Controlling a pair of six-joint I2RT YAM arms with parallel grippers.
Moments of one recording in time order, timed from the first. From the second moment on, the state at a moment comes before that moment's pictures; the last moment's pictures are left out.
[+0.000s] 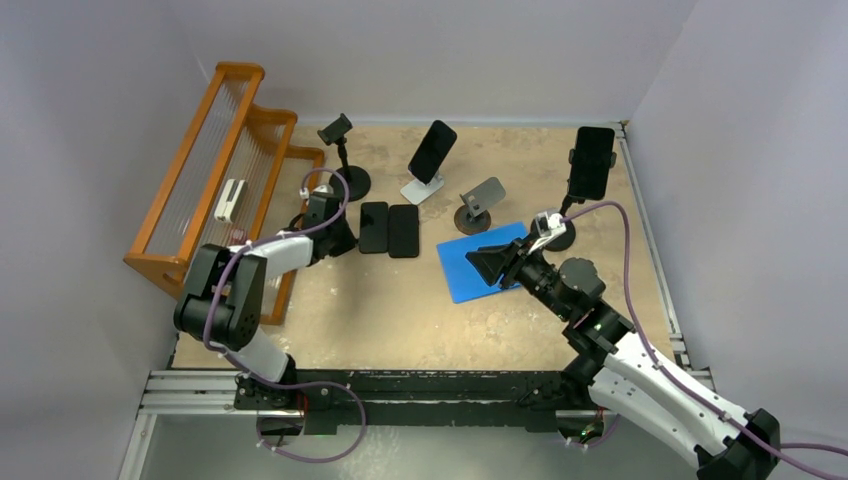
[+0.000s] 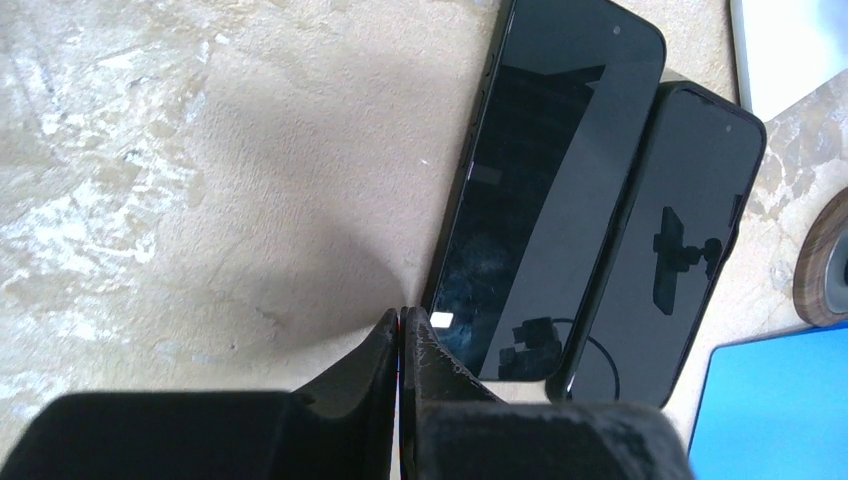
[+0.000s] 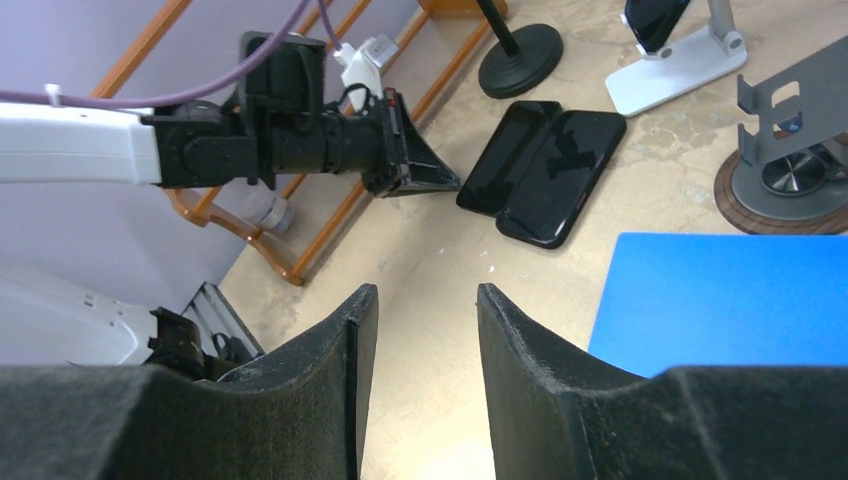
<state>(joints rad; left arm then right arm) -0.26 1.62 0.77 0.00 -0.03 -0.70 0.69 0.63 0.44 0.15 -0.07 0.60</state>
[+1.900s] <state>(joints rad) -0.50 0.67 0.69 0.06 0.33 -0.22 0.69 1.75 1.38 0.30 0.43 0.45</state>
